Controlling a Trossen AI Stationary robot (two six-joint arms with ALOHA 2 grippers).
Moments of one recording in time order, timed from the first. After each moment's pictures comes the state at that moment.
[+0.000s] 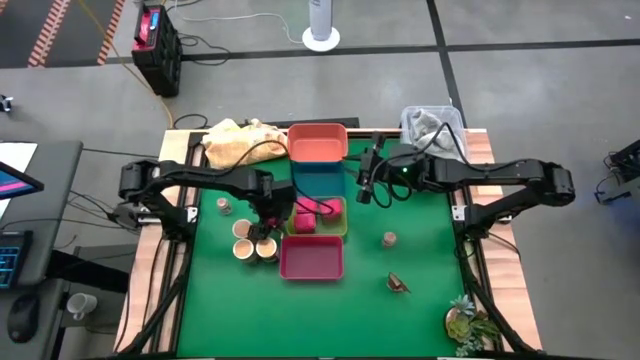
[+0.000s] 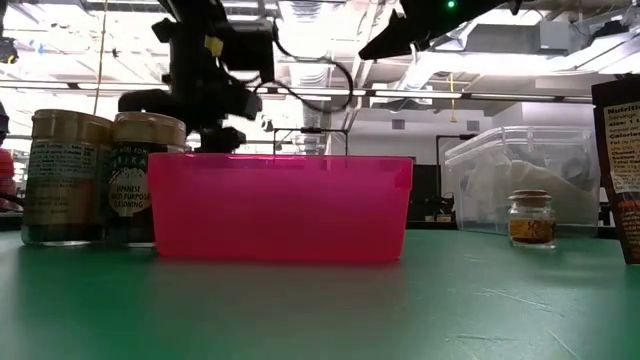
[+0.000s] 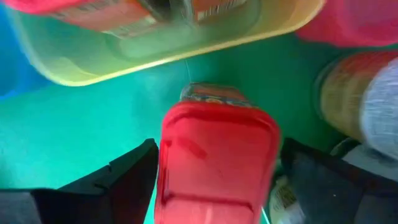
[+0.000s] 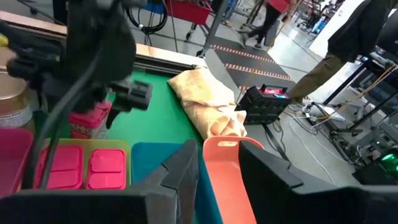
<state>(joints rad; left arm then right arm) 0.14 1.60 1.11 -0.91 0.01 0.38 -0.15 1.26 0.98 0.00 0.26 -0.32</state>
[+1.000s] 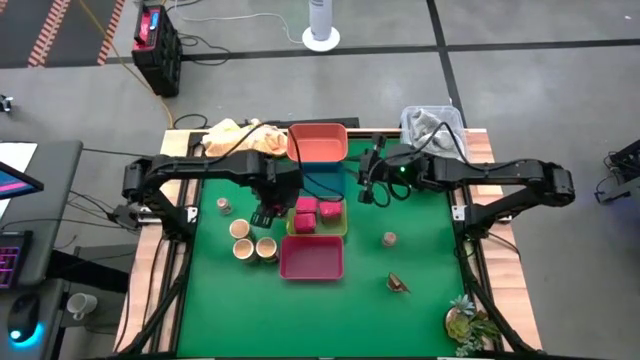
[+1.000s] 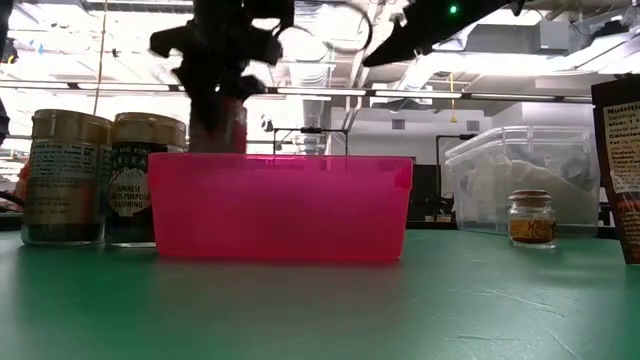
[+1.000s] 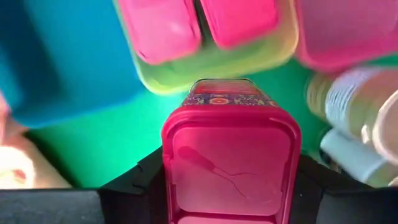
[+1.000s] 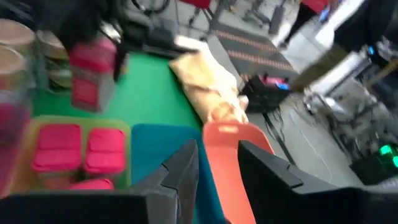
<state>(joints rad) 0.14 1.63 1.46 -1.21 -0.06 0.42 -0.16 1.26 0.98 -0.06 0.26 -0.34</state>
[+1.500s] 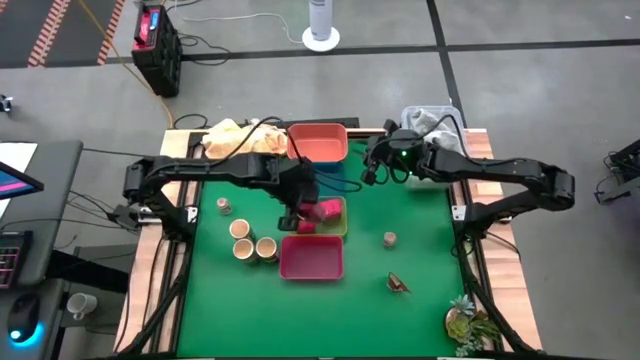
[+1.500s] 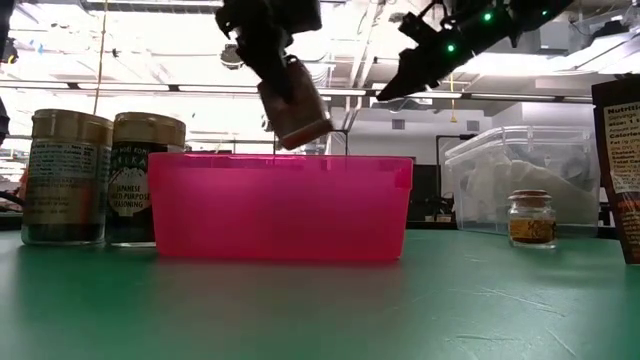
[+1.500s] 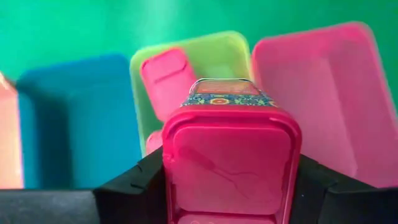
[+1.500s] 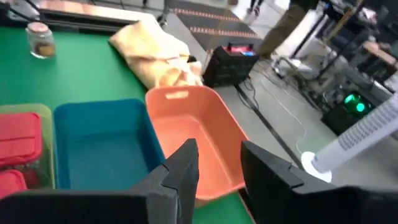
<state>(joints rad) 0.12 1.64 1.48 -0.83 0.07 0.28 -0.33 1.25 0.88 0.02 0.26 -0.28</state>
